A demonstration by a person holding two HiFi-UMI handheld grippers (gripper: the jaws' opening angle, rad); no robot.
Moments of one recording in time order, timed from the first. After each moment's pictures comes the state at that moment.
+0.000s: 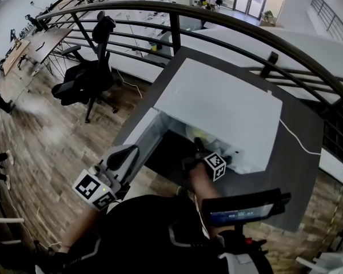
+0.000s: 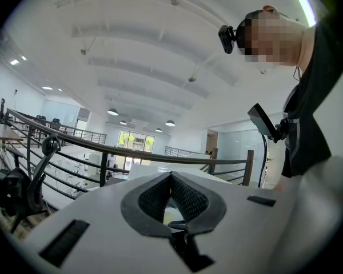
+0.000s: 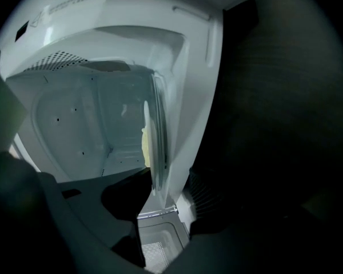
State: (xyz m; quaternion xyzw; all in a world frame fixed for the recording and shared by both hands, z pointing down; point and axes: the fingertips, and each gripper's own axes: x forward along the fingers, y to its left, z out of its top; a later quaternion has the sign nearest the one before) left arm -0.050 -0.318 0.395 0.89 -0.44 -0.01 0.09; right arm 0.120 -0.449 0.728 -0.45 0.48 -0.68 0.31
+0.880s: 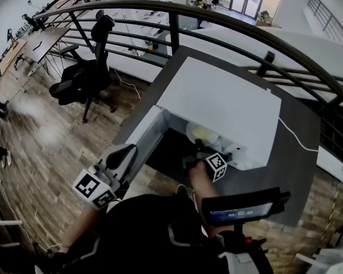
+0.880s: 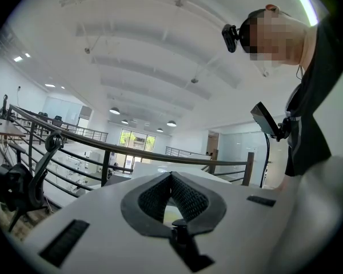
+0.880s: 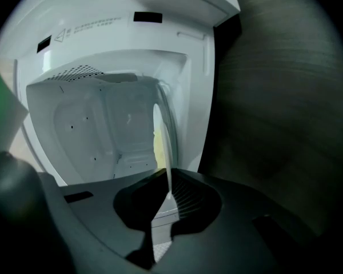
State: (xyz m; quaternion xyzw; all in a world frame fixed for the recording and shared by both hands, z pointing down) left arm -0.064 -0.311 0.401 0.89 -0.45 -0.02 0.10; right arm 0.128 -0.441 0.711 -0.45 0.46 -0.68 0.36
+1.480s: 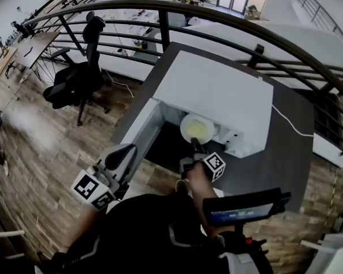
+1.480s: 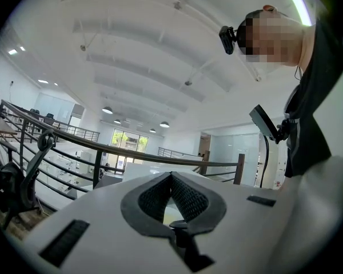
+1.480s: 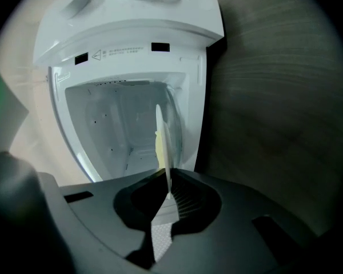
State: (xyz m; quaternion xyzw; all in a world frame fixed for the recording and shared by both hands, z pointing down) left arm -0.060 -0.281 0.396 0.91 -0.41 -0.02 0.10; right arm 0.122 -0.397 0.694 -0.42 0.49 -0.66 0.37
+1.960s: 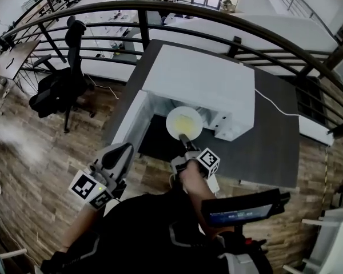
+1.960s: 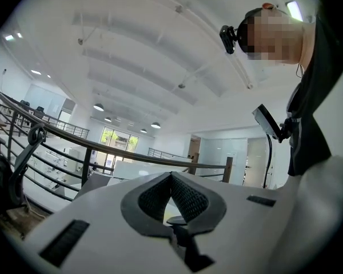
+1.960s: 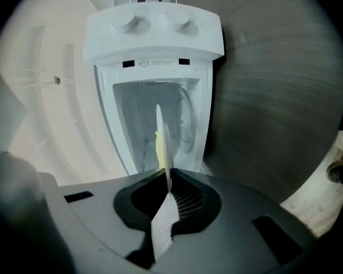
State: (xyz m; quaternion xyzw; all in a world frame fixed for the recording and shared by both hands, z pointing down) left arm -0.060 -0.245 0.397 0.93 -0.36 -0.04 0.10; right arm 0.106 -0.338 0.644 -0.41 0.51 -0.65 0.39
